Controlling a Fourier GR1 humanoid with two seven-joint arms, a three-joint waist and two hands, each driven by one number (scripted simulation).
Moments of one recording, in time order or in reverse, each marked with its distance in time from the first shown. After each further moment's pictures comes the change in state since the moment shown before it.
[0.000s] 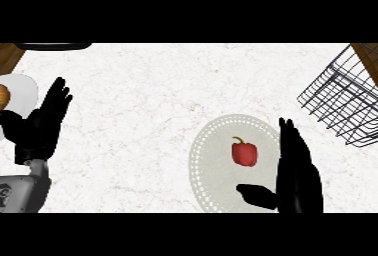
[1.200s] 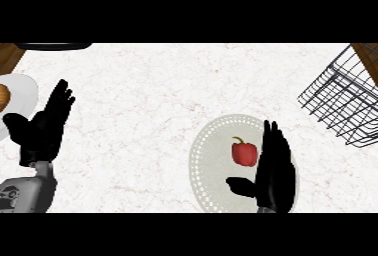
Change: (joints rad) left arm 0.009 -0.095 0.077 -0.011 -0.105 -0.059 0.007; right arm -0.037 0.030 0.018 0.259 0.048 -0.202 -0.019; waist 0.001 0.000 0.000
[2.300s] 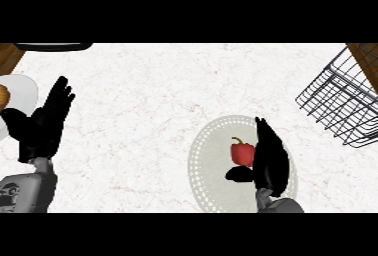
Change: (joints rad) left arm -0.026 -0.033 0.046 -0.006 -0.039 -0.041 0.027; right arm -0.105 -0.005 -0.078 0.184 -0.107 -0.014 -0.069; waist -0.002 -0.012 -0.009
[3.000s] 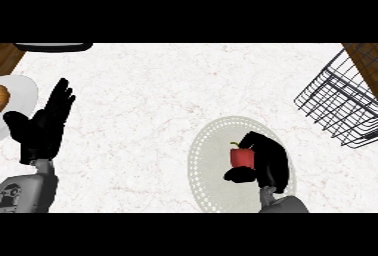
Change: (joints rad) left arm 0.008 -0.007 0.007 0.015 -0.008 -0.011 -0.027; right arm -0.011 -0.027 -0.021 0.043 -0.094 0.037 -0.143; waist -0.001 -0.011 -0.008
